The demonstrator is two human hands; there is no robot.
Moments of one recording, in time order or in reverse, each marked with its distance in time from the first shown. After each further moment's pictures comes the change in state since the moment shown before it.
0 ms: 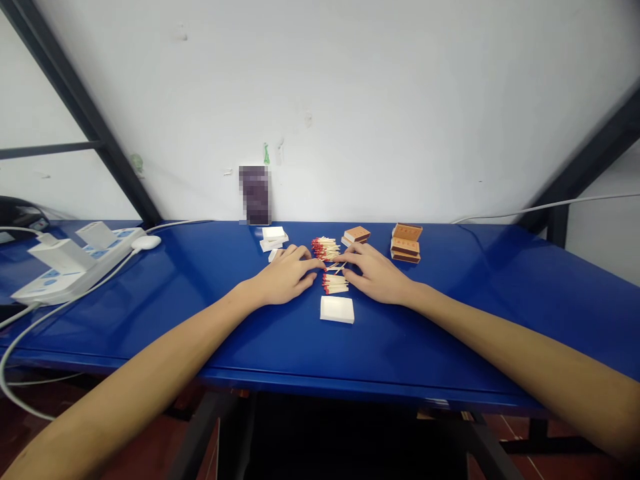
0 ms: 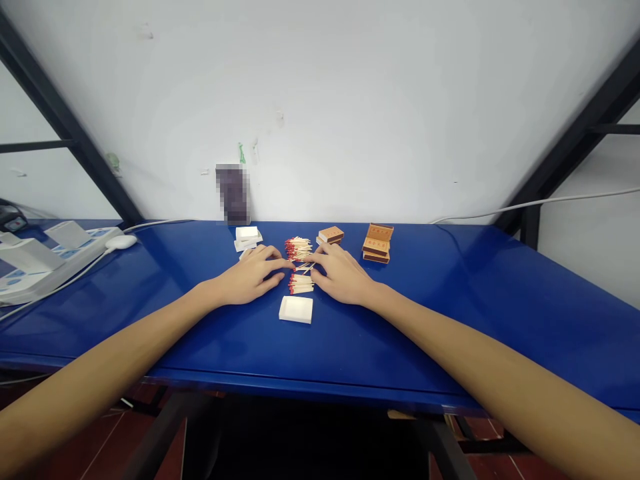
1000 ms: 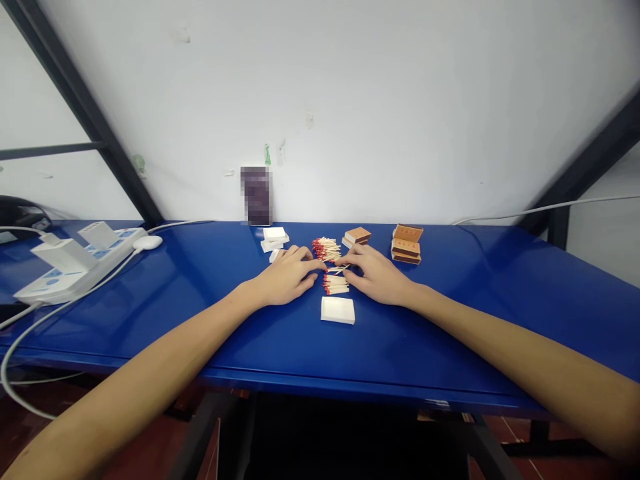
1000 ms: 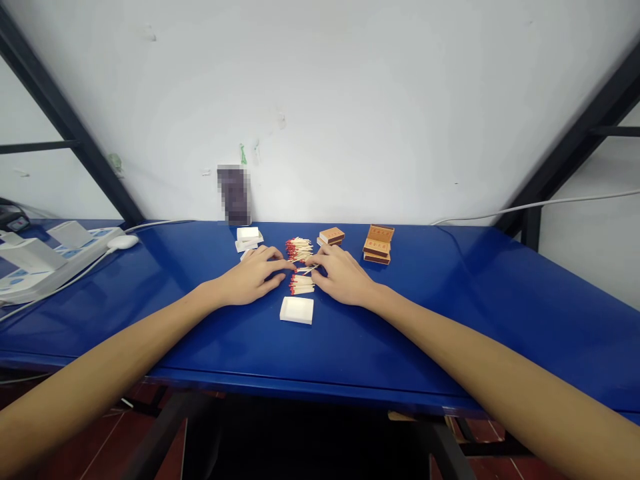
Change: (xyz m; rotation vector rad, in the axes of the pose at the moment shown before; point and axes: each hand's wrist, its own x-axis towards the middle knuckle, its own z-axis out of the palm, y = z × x) left_hand 0.000 0.001 0.000 0.003 -0.004 0.008; right_hand 0.000 0.004 0.005 0.020 0.047 -0.017
